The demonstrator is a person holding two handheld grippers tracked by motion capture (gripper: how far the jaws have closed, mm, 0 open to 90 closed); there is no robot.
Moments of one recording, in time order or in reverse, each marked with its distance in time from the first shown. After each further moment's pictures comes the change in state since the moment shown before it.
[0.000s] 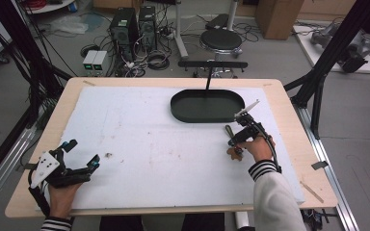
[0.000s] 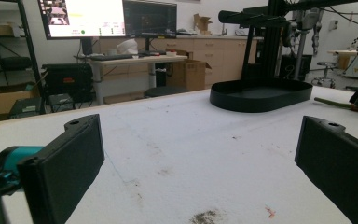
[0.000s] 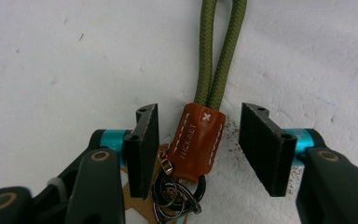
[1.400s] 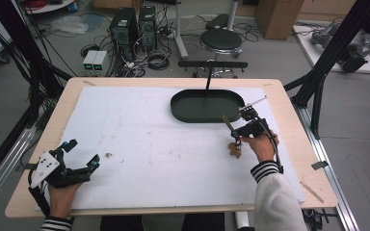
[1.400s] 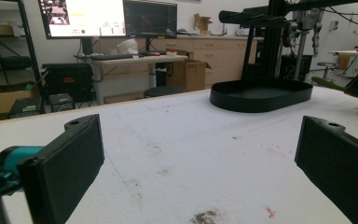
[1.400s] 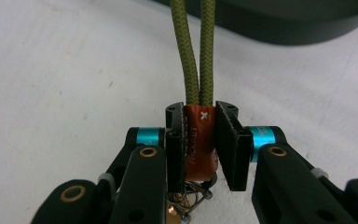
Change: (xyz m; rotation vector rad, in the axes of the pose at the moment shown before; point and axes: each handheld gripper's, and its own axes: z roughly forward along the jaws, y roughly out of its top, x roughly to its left) left arm 0.000 0.000 0.000 0.002 0.000 -0.002; right arm -0.003 0.001 -0.022 -0.187 0.034 -0.027
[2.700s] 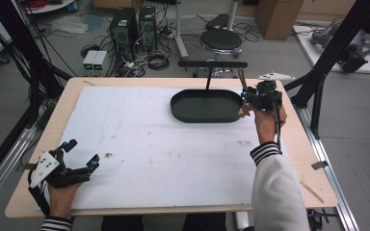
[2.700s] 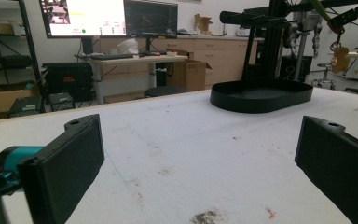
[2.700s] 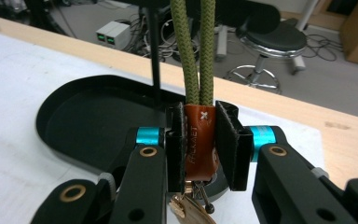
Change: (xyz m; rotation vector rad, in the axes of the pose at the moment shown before) left arm 0.000 0.000 0.000 -0.003 0.003 -0.009; right arm -0.003 0.044 -0.070 -0.539 -0.242 -0.019
